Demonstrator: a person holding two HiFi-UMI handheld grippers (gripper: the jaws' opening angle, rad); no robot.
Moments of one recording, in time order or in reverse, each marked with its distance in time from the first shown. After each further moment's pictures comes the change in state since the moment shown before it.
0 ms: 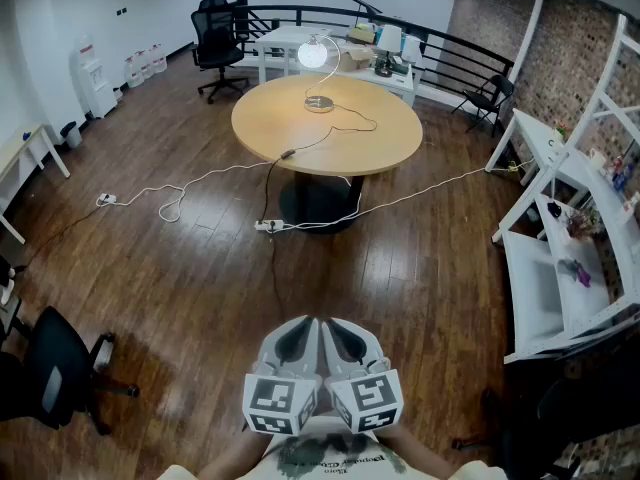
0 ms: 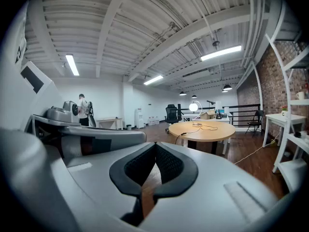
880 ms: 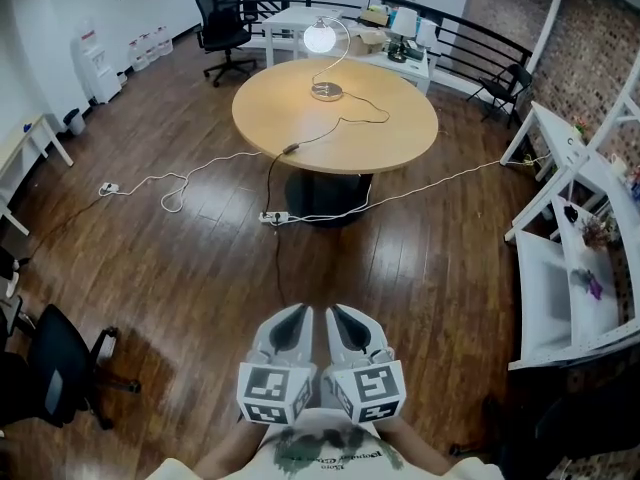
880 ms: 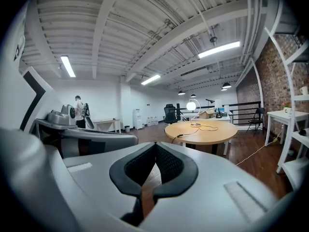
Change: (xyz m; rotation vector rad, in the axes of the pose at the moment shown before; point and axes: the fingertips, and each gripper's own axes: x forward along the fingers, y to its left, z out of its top) left arm 0.093 0.046 0.007 0.005 0.046 0.058; right arm 0.080 -0.069 0.012 0.028 -0.007 0.003
